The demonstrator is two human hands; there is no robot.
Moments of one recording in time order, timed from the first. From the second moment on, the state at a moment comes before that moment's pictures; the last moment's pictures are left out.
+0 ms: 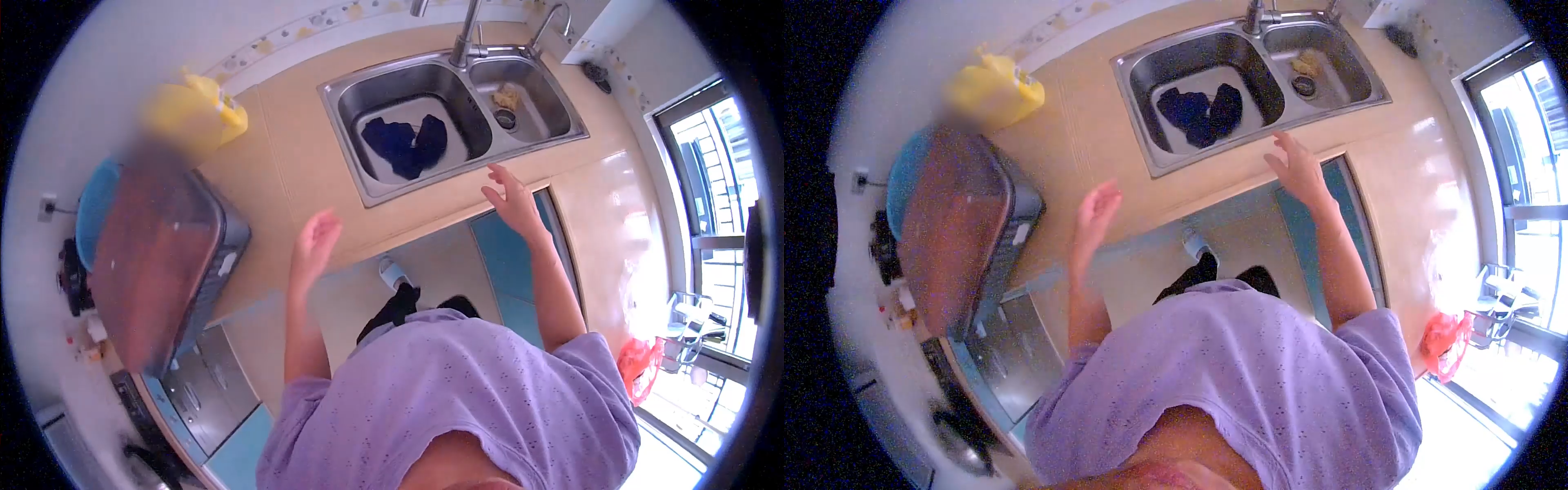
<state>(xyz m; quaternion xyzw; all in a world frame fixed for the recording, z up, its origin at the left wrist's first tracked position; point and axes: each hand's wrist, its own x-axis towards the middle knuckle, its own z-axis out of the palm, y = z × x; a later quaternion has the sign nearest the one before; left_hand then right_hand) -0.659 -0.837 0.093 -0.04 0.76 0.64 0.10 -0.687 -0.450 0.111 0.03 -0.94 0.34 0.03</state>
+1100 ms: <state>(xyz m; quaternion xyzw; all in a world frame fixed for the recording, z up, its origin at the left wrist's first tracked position) -0.871 -0.677 -0.017 0.07 0.83 0.54 0.11 -0.944 -0.484 0.119 0.42 -0.87 0.11 -0.24</state>
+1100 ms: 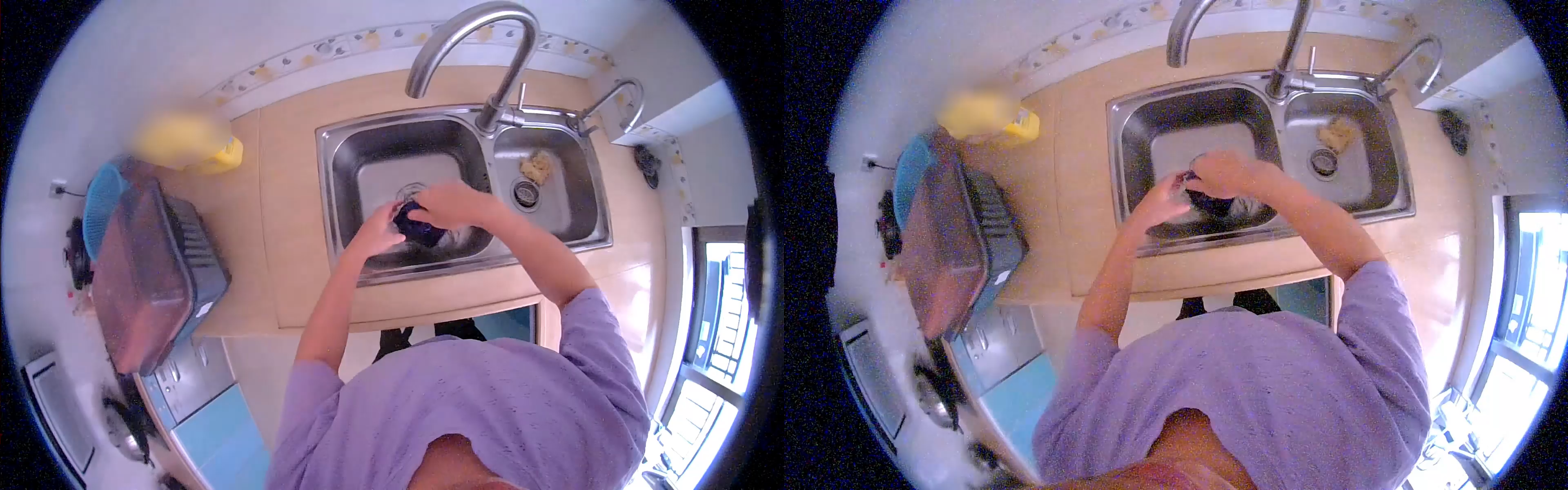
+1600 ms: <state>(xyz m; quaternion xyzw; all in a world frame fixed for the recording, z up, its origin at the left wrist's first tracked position) -0.876 -0.686 0.002 -0.03 0.83 0.55 0.04 -0.958 -0.451 0.189 0.23 -0.94 0.24 -0.01</state>
